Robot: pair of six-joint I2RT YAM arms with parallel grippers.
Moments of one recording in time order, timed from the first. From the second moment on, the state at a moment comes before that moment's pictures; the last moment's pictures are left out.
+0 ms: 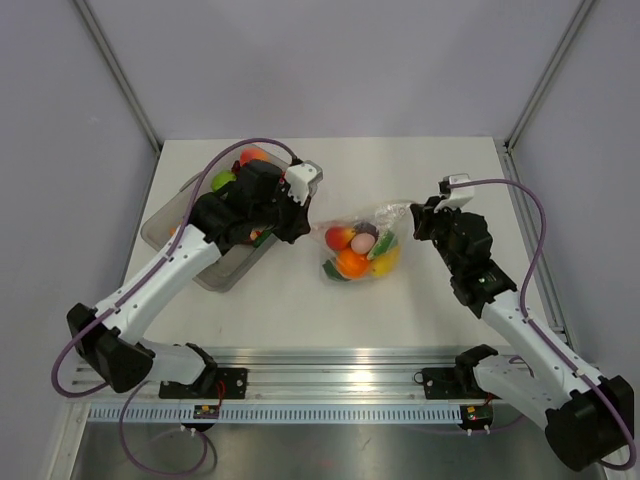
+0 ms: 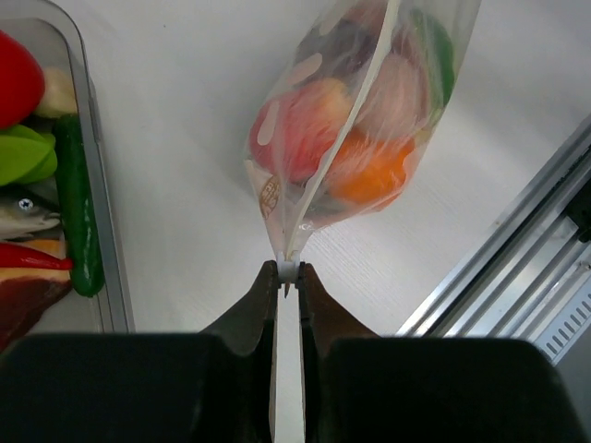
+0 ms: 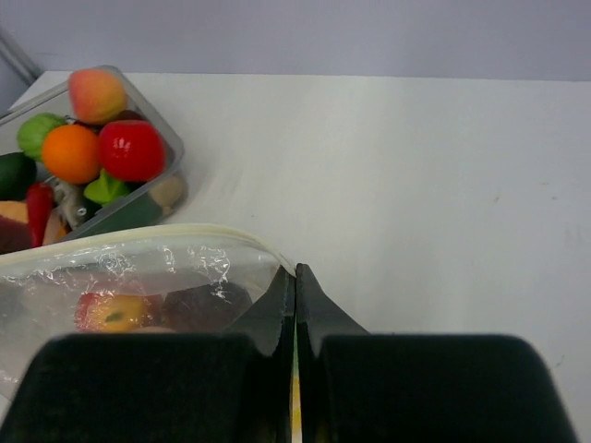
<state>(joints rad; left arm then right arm) -0.65 1.27 1.33 -0.74 0.20 -0.01 0.42 0.90 0.65 0.16 0.10 0.18</state>
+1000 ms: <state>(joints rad) -0.49 1.56 1.54 -0.56 0.50 -0.01 0.21 0.90 0.73 0.02 0.16 0.23</state>
